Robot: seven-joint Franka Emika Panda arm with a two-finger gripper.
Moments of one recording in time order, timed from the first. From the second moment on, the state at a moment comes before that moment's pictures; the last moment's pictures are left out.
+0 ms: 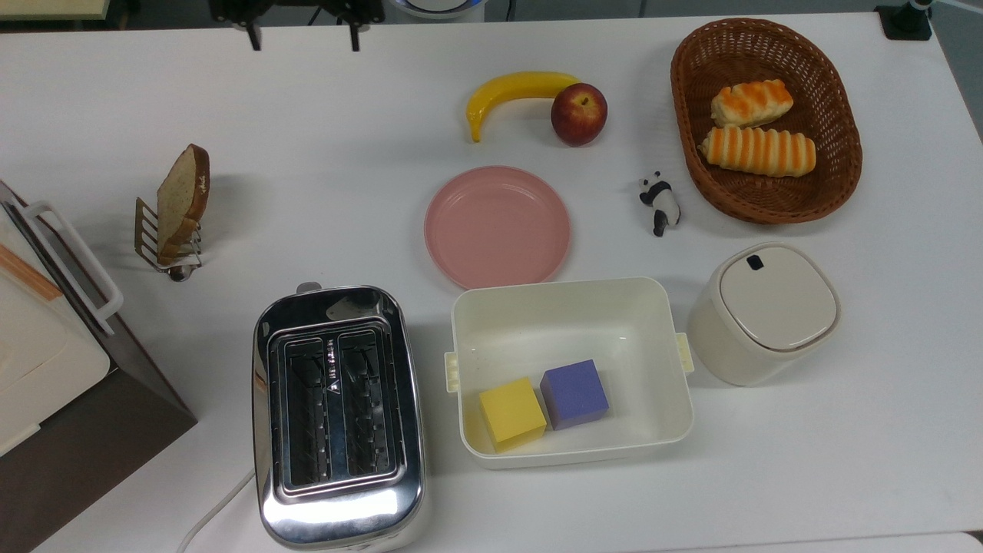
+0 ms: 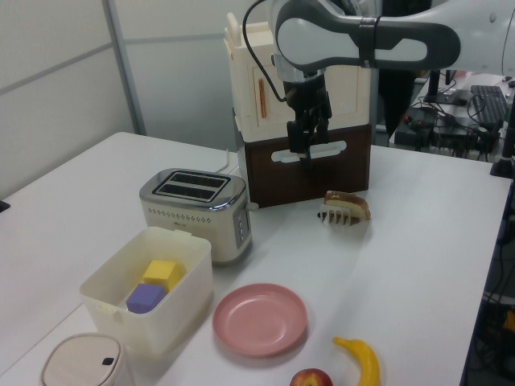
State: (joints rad) arm -0.10 0.15 0.01 -1.40 -0.13 1.48 -0.21
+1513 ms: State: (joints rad) arm -0.32 0.33 0.00 -1.62 -0.31 1.85 -0.39
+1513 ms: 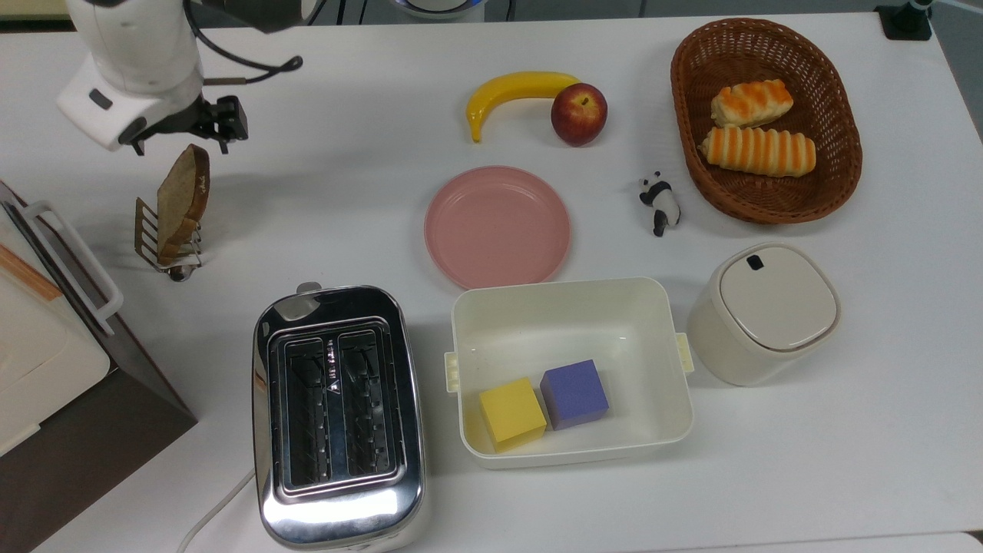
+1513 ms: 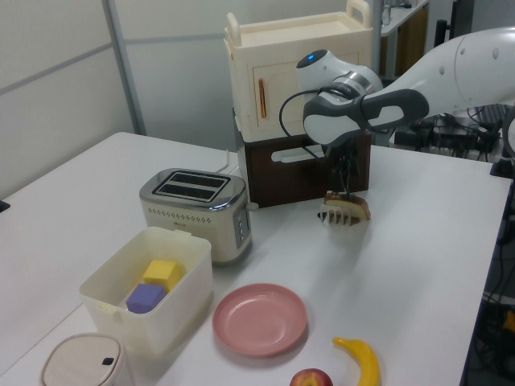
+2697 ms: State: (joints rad) arm -0.38 0.38 0.00 -1.61 -0.36 1.91 -0.43
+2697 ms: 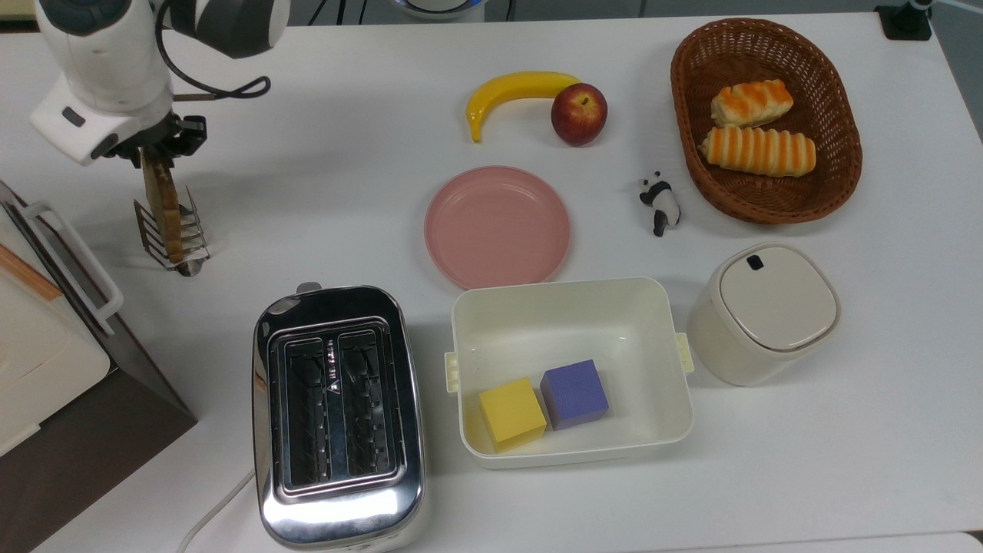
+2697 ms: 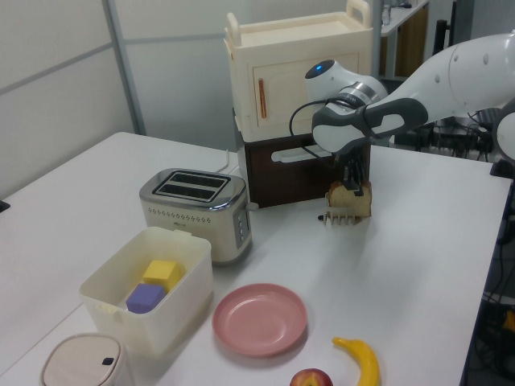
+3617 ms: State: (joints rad) arm -0.39 0.37 0.00 -1.58 -0.36 1.91 -0.43
